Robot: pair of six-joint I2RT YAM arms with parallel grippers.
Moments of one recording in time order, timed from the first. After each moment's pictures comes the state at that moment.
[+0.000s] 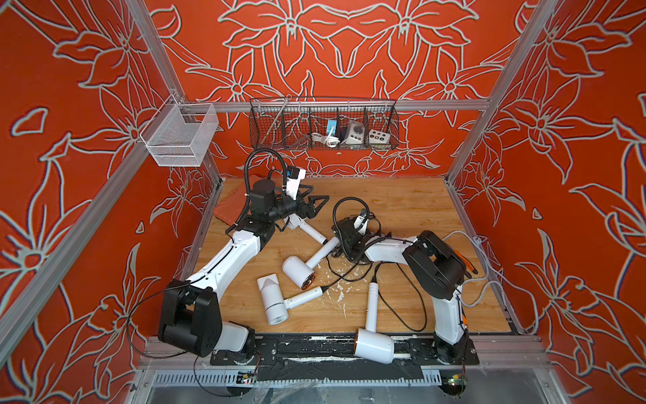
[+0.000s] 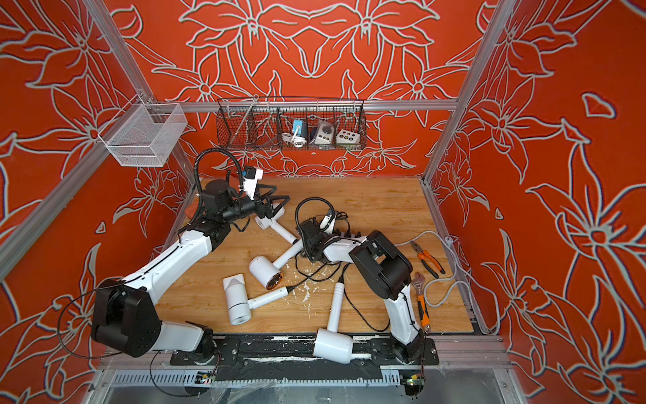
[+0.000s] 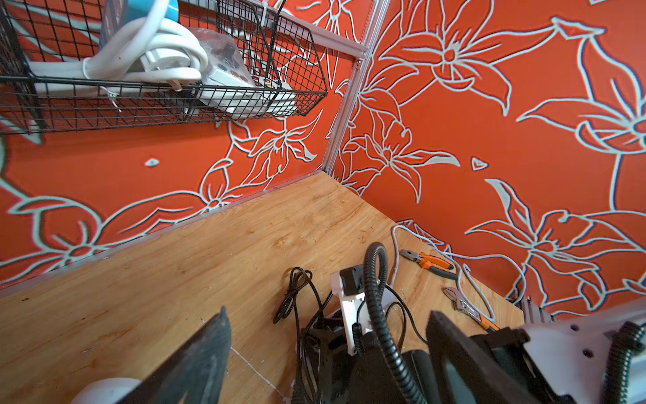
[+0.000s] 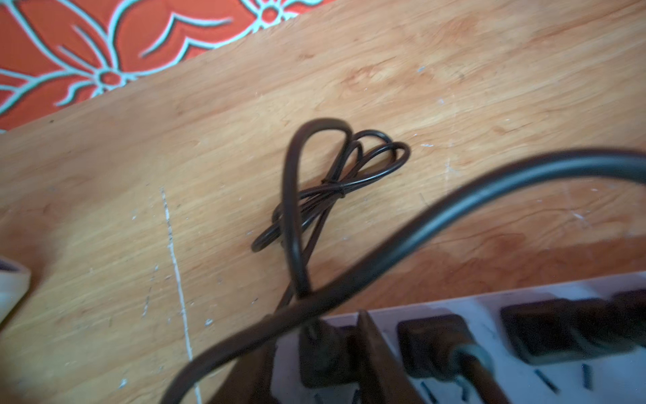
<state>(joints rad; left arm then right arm) -0.22 1.40 1.06 0.21 0.68 -0.19 0.79 2.05 1.17 -0.05 0.68 0.90</state>
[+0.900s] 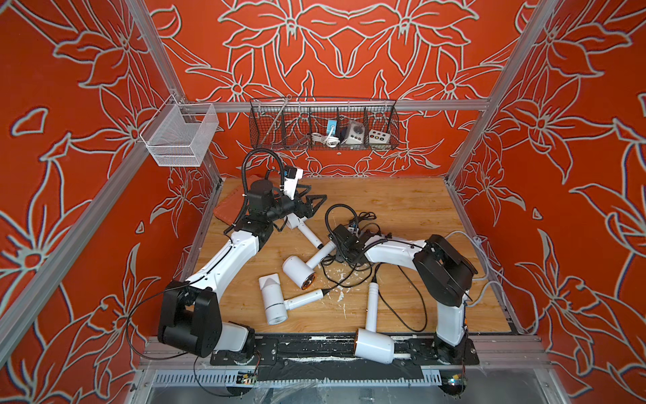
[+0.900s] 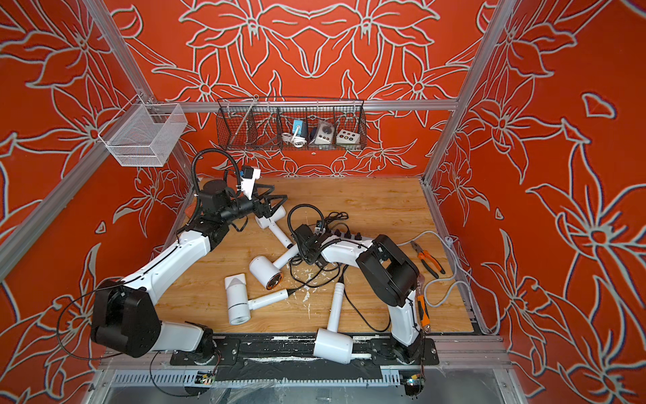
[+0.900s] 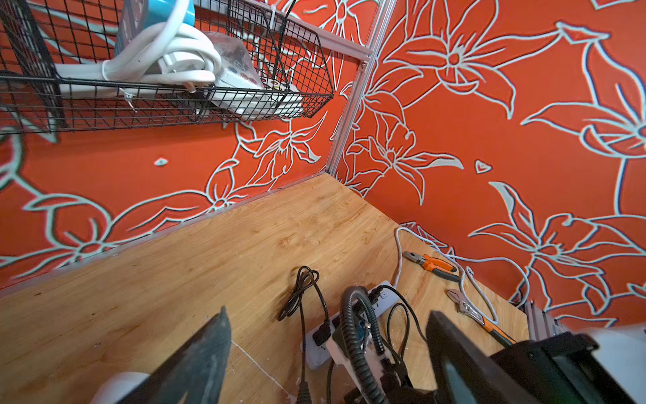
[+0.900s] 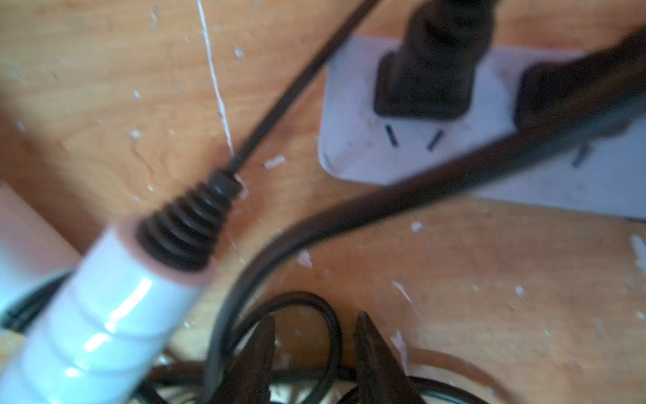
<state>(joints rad) -0.20 1.39 1.05 0.21 0.69 -0.20 0.85 1.93 1.21 -0.49 0.31 0.86</state>
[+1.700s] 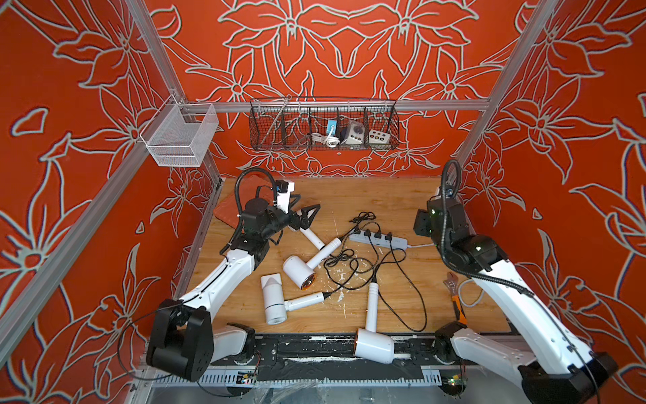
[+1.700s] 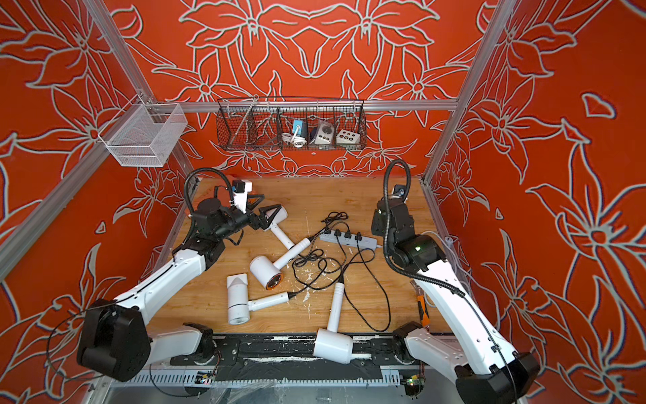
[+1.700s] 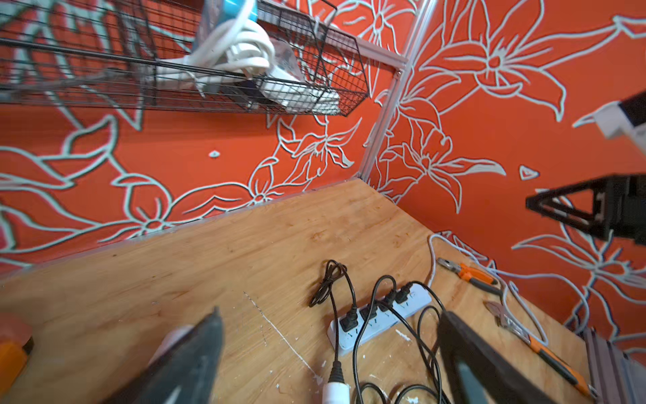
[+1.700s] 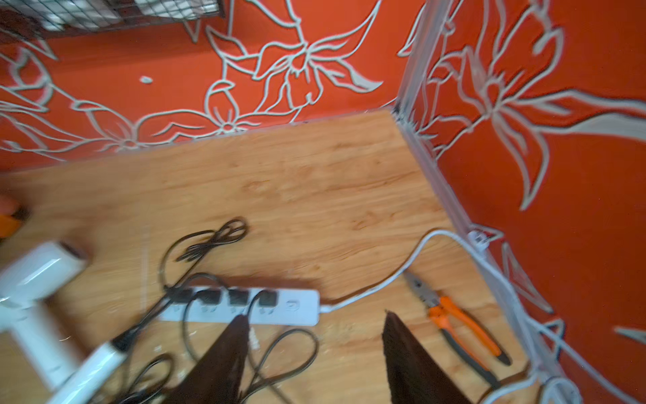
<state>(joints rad) -0.20 1.21 0.77 0.36 0.47 -0.22 0.44 1.01 1.02 -0.62 0.57 0.27</state>
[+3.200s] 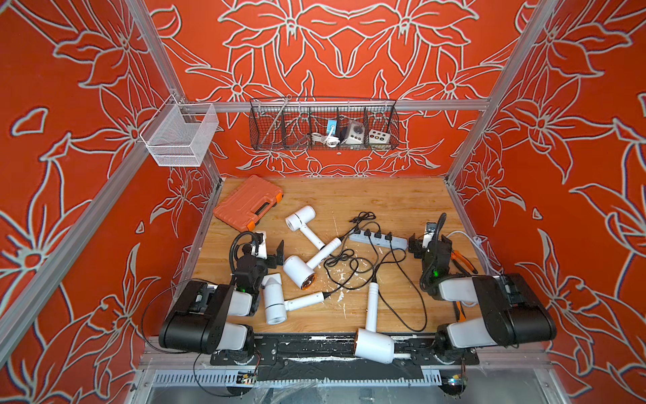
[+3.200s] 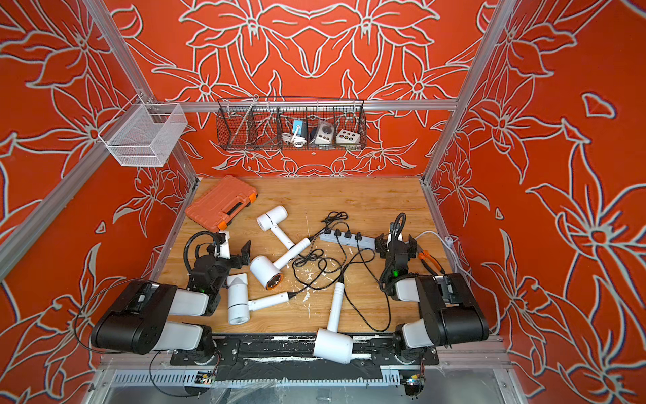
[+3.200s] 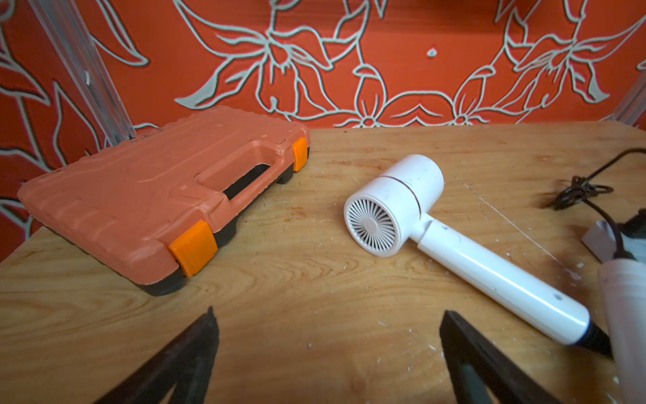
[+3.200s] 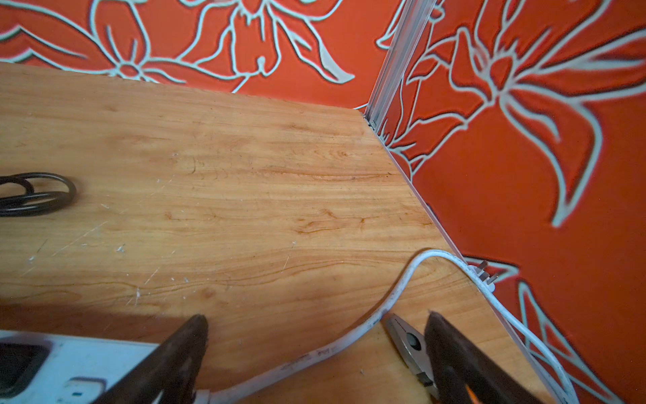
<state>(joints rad) -0.05 1.40 0.11 1.12 0.02 -0.02 0.14 1.43 0.26 0.87 0.38 -0.12</state>
